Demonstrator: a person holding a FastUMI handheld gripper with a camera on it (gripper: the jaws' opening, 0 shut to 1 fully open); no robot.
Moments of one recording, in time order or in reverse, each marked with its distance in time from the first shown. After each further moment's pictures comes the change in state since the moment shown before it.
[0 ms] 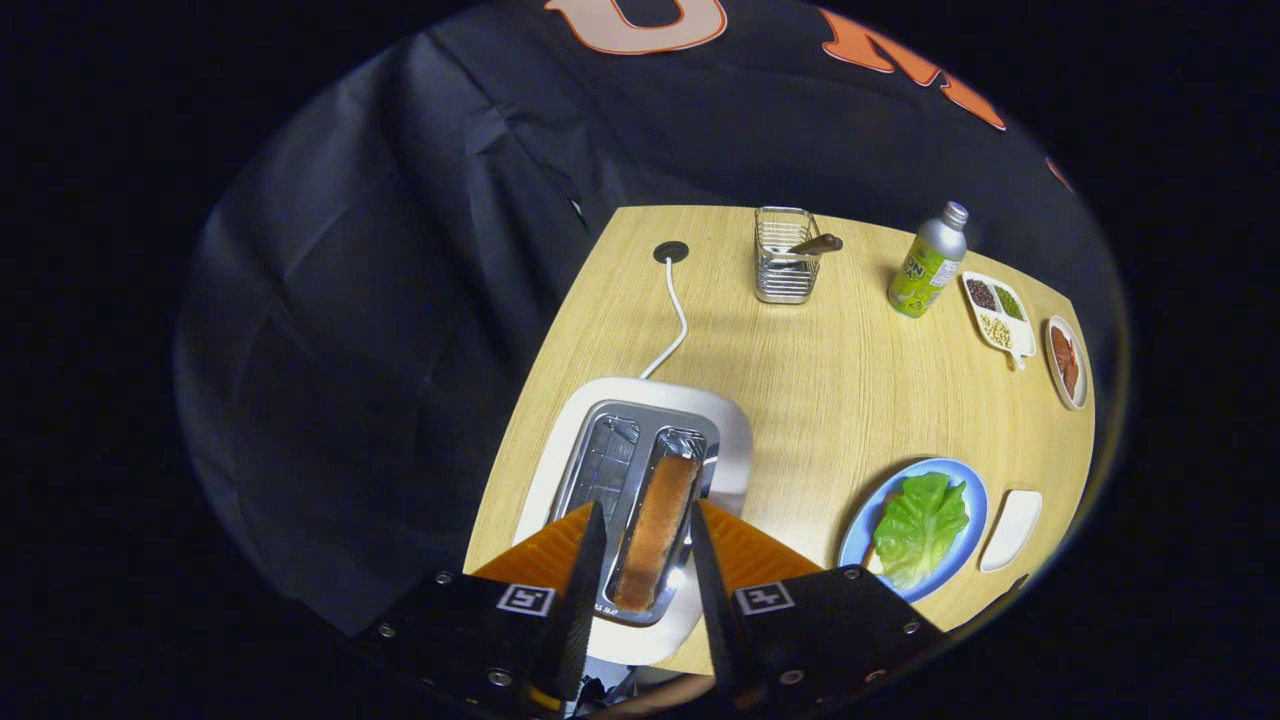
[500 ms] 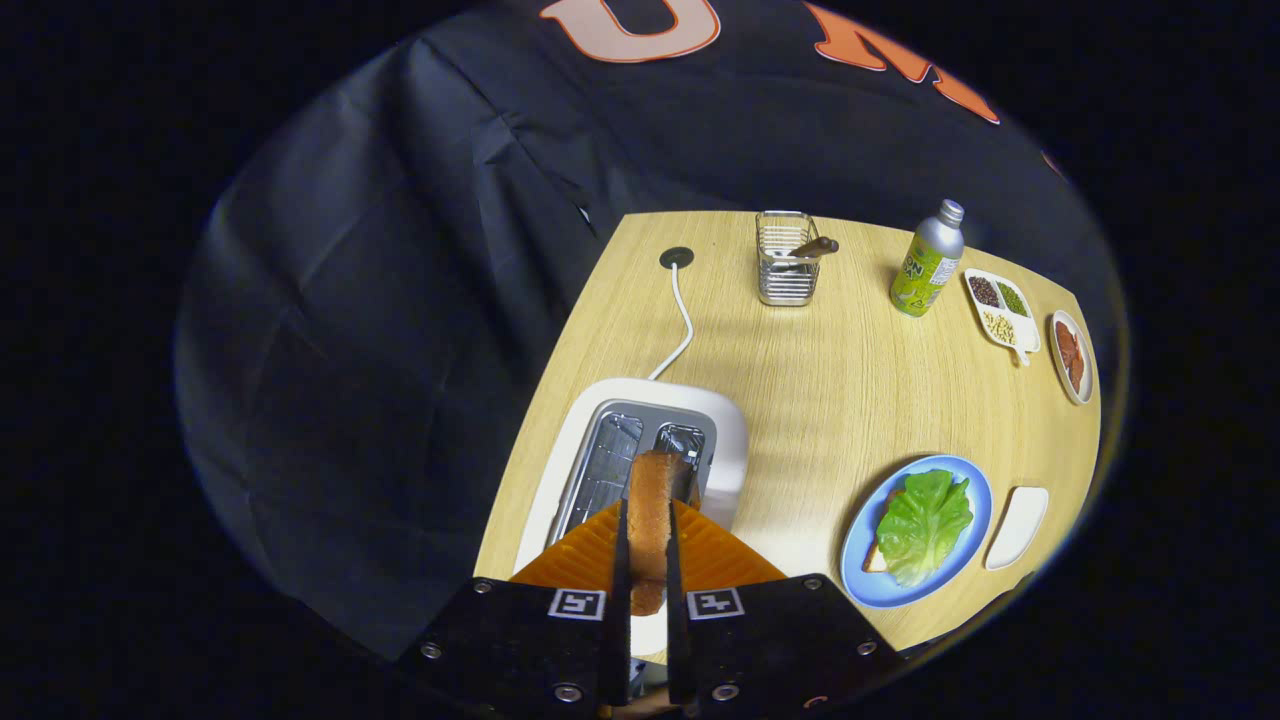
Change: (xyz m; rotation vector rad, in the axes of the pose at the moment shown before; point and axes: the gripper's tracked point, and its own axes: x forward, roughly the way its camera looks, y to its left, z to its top) arm -0.029 0.006 0.008 0.025 -0.061 0.091
